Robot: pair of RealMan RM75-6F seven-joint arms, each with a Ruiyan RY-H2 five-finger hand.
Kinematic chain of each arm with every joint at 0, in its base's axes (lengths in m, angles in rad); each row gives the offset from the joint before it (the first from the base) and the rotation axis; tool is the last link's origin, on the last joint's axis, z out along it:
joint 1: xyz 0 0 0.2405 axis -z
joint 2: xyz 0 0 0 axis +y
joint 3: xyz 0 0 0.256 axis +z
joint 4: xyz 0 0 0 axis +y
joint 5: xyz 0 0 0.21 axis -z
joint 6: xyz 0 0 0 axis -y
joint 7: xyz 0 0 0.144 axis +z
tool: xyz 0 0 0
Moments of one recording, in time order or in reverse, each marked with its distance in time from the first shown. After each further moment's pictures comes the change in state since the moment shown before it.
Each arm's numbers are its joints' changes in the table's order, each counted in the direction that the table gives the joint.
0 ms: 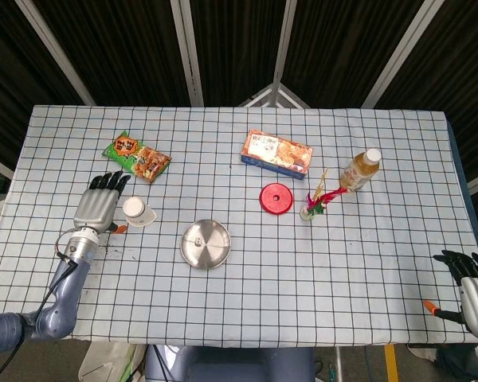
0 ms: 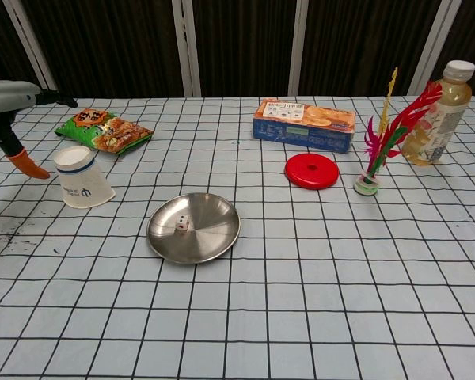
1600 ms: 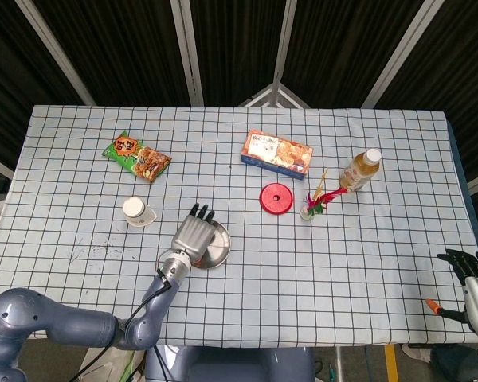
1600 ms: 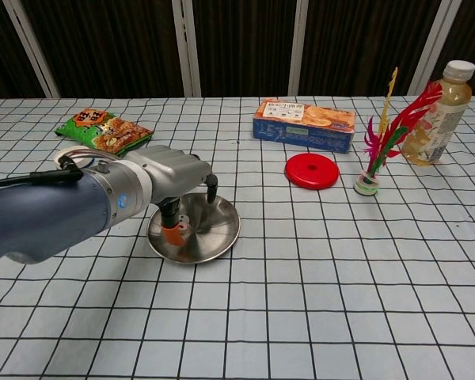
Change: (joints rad) left arm 0.275 -0.427 -0.025 0.092 0.168 -0.002 0.477; right arm 0.003 -0.005 0.005 0.022 0.000 -0.013 0.026
